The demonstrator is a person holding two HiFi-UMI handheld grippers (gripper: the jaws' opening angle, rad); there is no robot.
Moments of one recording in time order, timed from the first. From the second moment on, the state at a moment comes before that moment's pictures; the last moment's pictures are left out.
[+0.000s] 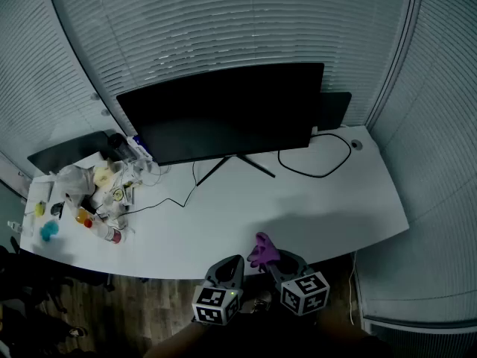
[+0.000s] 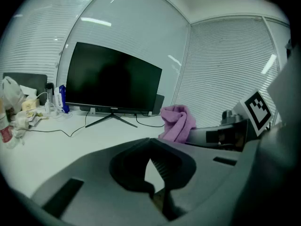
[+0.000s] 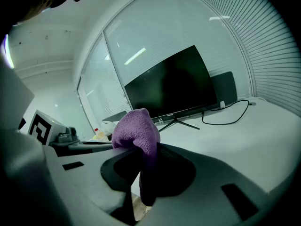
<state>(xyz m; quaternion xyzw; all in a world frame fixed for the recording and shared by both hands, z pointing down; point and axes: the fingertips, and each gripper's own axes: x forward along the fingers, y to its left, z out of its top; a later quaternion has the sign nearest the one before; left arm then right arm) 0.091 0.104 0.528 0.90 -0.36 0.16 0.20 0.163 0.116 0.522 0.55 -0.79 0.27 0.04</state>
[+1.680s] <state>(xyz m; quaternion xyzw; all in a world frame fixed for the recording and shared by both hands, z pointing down) -0.001 0.062 0.520 0.87 -0.41 0.16 0.22 0.074 0.055 0.512 0.50 -0.82 0.29 0.05</state>
